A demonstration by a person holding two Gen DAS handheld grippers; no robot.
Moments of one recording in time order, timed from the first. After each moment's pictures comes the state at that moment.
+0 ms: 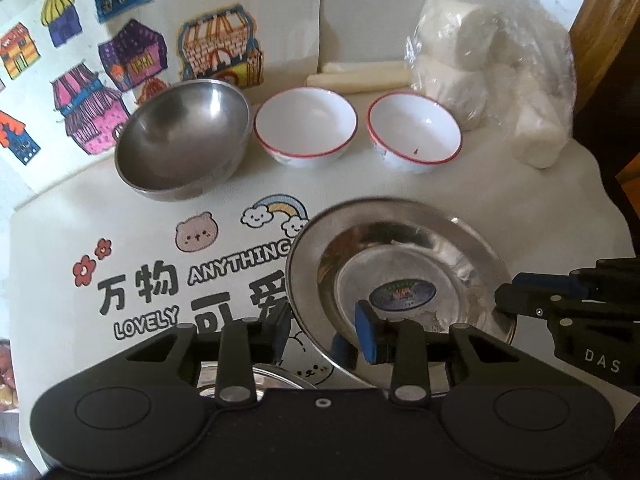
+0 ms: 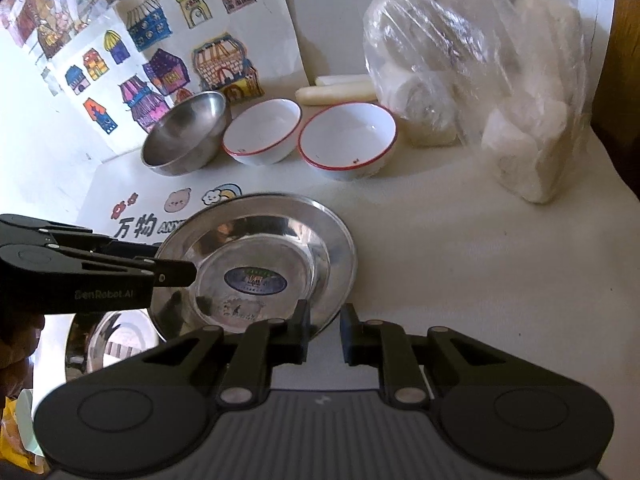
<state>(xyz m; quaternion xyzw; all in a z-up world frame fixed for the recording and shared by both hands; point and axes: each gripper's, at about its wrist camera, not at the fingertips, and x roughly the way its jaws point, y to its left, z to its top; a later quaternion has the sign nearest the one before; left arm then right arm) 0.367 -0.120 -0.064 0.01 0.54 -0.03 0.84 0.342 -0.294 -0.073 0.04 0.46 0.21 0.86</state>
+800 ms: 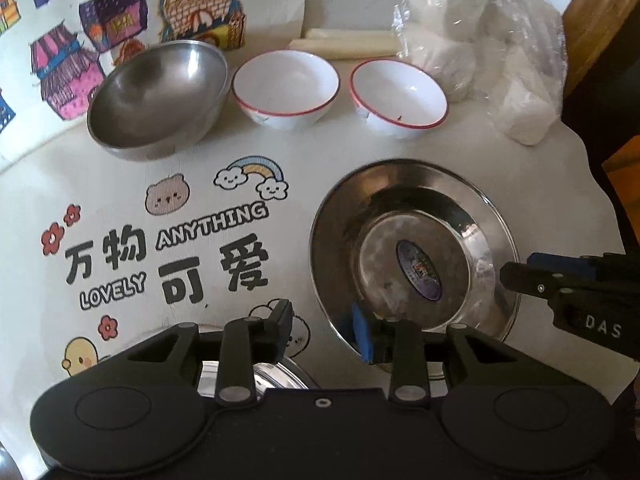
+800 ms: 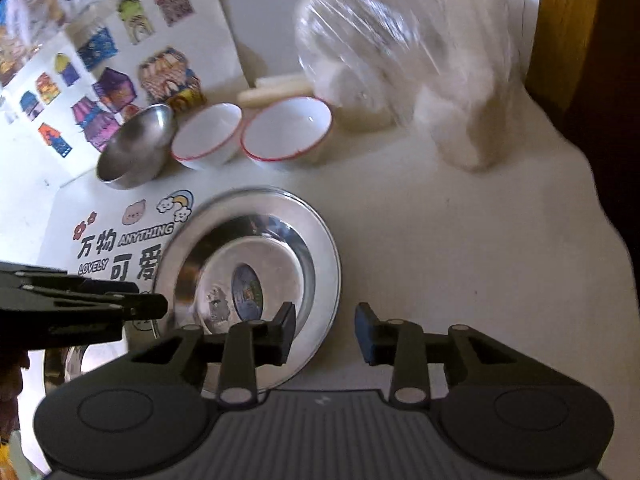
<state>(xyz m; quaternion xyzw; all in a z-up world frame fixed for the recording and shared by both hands) 0.371 -0.123 -0.074 -0.01 0.58 -0.05 0.81 0.334 -0.311 -0.089 0.08 0.48 0.13 0.86</state>
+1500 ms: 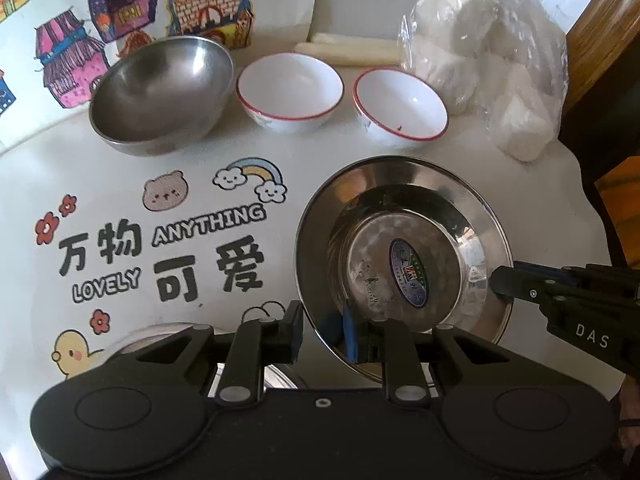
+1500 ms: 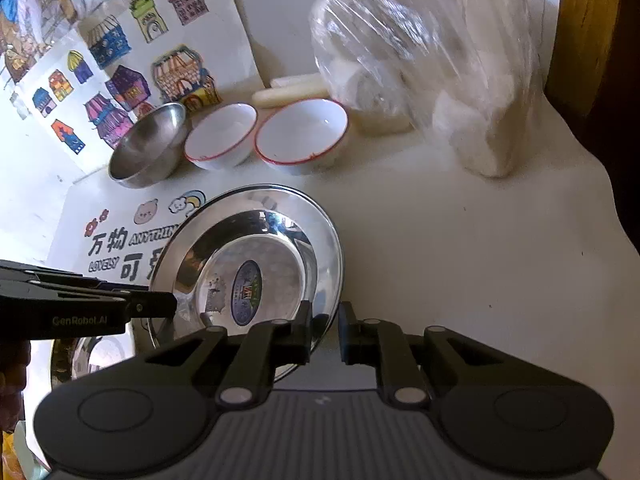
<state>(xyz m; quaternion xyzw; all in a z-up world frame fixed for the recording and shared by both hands) 0.373 -0.116 -0.066 -0.04 0.58 -0.05 0.81 0.330 -0.307 -0.086 0.07 0.46 0.16 0.87</state>
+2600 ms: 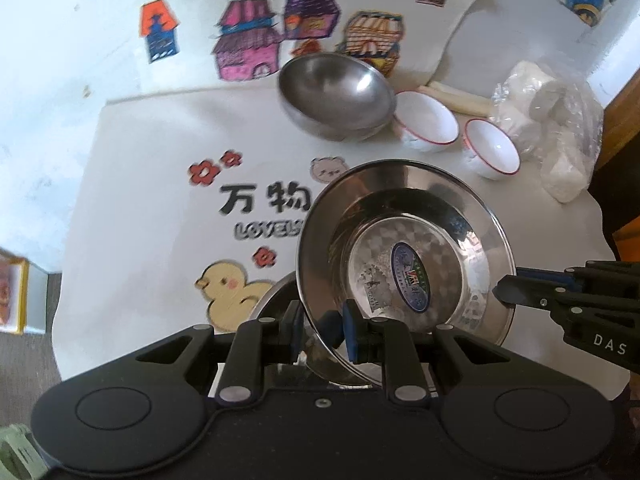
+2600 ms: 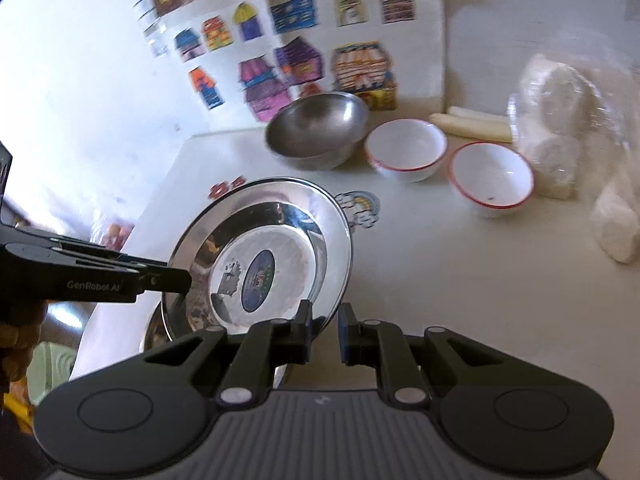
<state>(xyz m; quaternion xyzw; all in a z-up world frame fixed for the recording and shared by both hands) 0.293 -0.008 -0.021 -0.10 0.55 0.03 0.83 0.298 -0.208 -0.044 -0.02 0.44 0.31 0.85</state>
